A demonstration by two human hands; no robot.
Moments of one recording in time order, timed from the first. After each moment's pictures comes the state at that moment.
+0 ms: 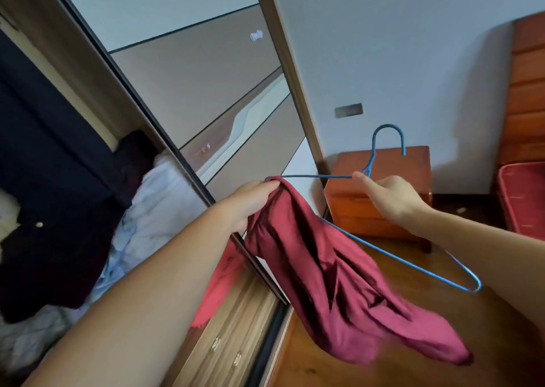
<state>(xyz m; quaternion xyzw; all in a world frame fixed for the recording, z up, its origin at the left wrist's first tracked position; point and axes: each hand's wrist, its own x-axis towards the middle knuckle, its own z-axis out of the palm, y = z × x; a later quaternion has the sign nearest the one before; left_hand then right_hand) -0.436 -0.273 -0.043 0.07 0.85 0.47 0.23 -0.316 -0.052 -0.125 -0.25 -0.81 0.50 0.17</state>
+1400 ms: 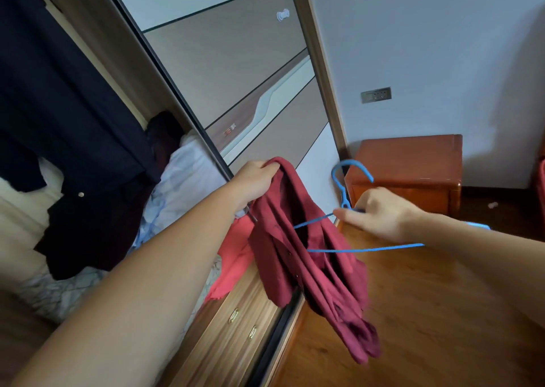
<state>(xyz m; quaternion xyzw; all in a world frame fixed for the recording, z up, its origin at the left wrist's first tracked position) -0.443 -0.312 -0.042 0.14 0.92 0.36 0.07 -0.302 -0.105 -0.130 -0.04 -0.93 0.35 0.04</state>
